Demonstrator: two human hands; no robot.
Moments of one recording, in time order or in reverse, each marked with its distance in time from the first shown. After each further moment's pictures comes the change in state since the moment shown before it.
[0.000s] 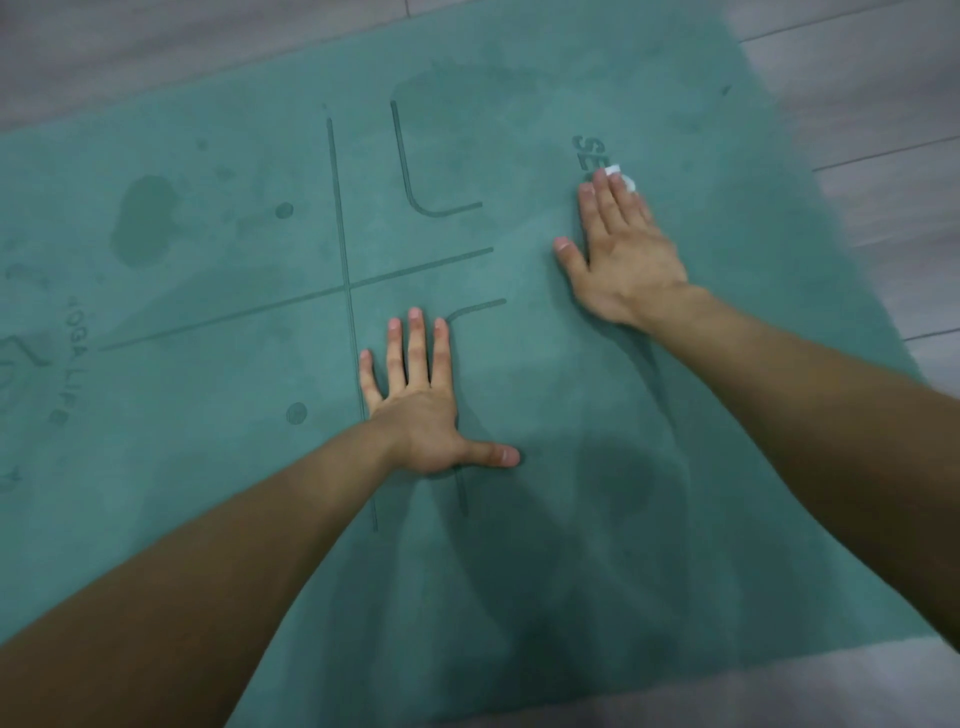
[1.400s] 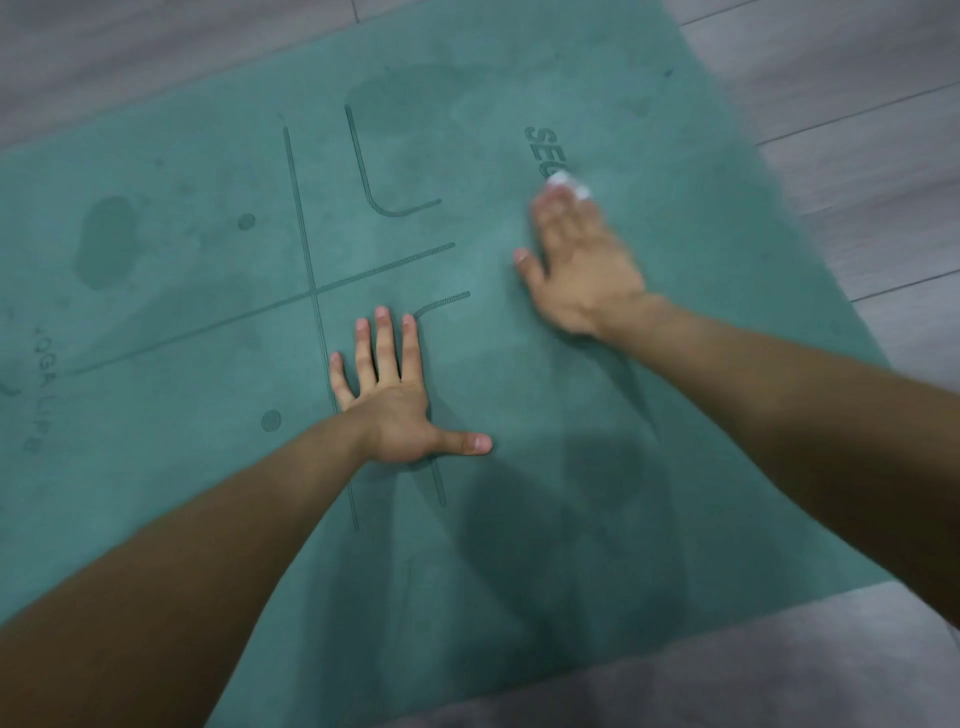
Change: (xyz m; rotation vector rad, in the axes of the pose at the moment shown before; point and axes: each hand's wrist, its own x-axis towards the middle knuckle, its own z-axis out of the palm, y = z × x) left_hand -0.001 0.004 -0.008 0.018 -0.062 -0.031; right_hand -0.028 -0.011 0.005 0.034 0.061 -0.034
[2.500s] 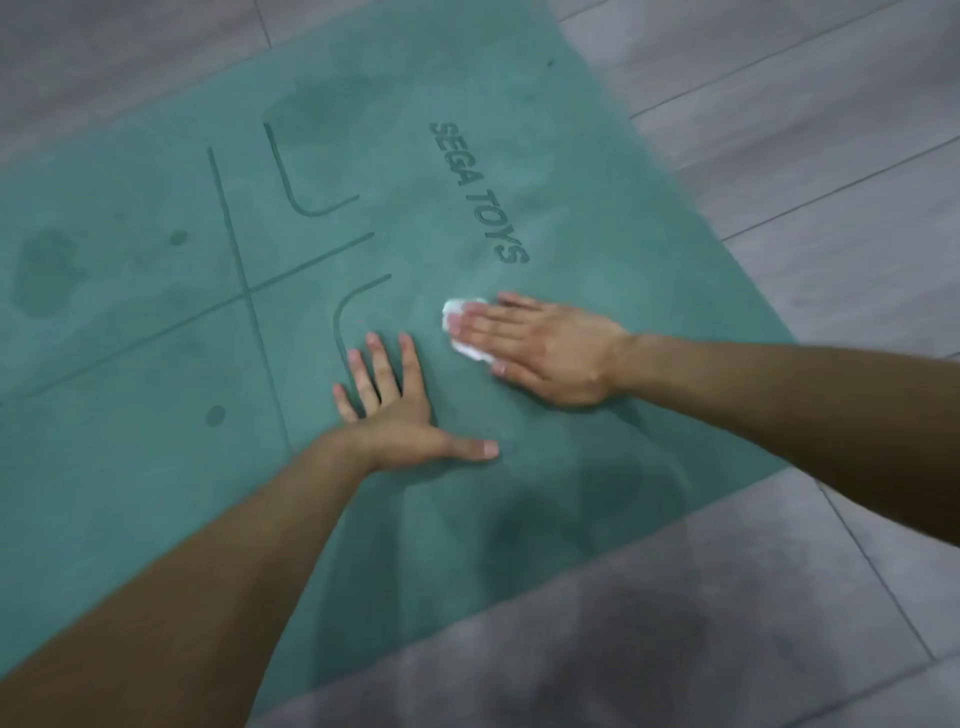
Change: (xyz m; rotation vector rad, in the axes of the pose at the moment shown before) left_hand -0.039 0.060 0.038 -0.095 -0.051 0.072; right_hand -0.127 0.042 0.006 -0.055 -0.139 -0.624
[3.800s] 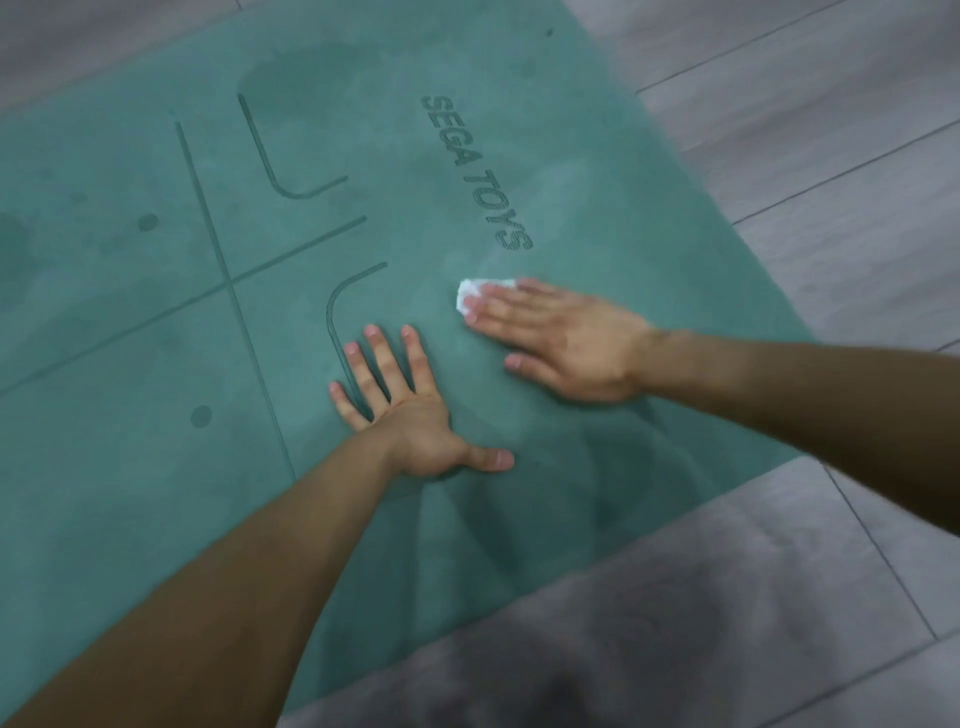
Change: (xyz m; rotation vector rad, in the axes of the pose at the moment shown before) left_hand -0.007 0.016 0.004 0.040 -0.069 -0.059; right_hand -0.011 -0.003 -0.002 0.013 -0.005 0.089
